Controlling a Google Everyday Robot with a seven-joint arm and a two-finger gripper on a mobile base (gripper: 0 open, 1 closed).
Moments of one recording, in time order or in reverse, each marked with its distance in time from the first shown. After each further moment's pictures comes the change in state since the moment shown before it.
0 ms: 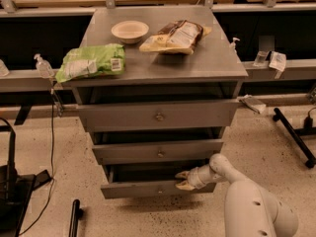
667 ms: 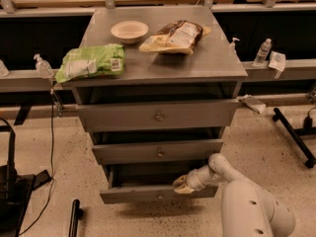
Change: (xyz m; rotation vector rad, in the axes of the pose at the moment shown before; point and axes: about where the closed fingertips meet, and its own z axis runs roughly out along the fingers) arm -0.007 0.024 0.002 -0.111 -0.034 -0.004
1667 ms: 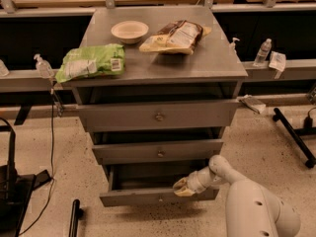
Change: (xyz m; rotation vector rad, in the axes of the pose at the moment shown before) arm 0.000 0.015 -0.002 -0.014 0.005 0.000
